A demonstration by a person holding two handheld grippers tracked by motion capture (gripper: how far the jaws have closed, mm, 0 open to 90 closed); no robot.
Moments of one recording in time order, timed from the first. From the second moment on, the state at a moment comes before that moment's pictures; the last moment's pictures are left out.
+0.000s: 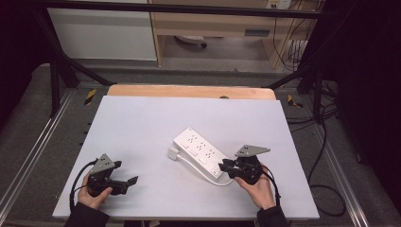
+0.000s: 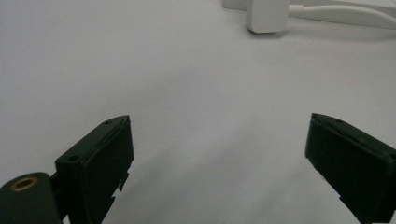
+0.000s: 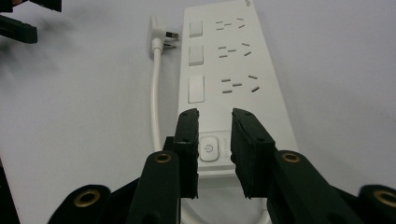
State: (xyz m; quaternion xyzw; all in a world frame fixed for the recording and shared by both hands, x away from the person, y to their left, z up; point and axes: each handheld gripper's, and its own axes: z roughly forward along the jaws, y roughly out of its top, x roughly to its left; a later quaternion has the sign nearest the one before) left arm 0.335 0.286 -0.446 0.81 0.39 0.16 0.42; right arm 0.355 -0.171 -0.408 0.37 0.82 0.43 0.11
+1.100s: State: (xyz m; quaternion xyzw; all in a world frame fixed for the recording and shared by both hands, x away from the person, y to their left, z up) left arm 0.335 0.286 -0.445 0.80 0.39 0.16 0.42; right arm 0.371 -0.146 -0.407 0.36 0.82 0.44 0.10
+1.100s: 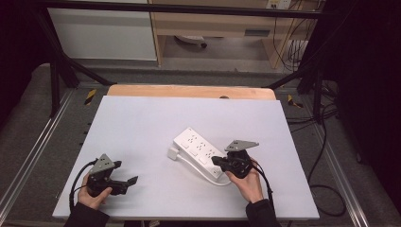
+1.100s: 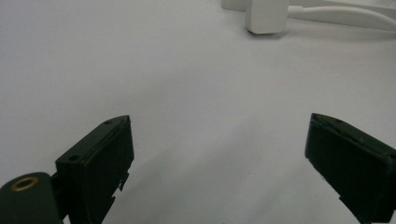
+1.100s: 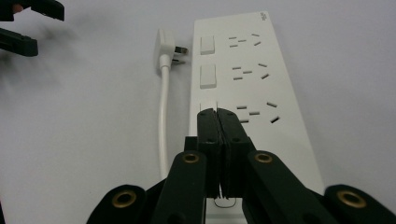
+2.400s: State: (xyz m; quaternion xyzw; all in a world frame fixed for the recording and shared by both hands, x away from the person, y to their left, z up) left arm 0.335 0.287 -0.445 0.81 0.39 0.16 0.42; right arm 0.390 -0.107 -0.409 0.35 0.82 0.43 0.11
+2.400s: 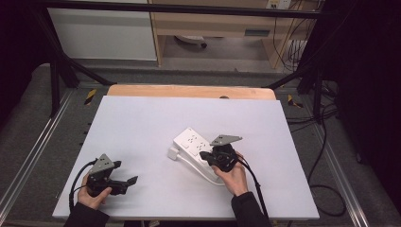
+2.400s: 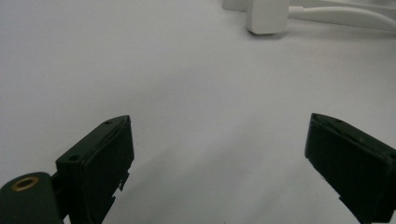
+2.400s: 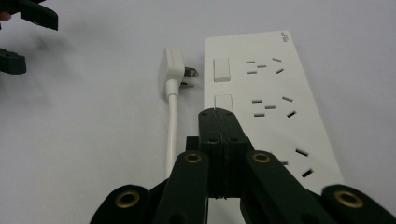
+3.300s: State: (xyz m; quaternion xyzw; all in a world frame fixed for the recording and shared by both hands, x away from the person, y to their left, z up) left arm 0.335 0.287 -0.445 0.81 0.39 0.16 0.42; right arm 0.396 -0.099 -0.425 0.36 0.83 0.42 0.10
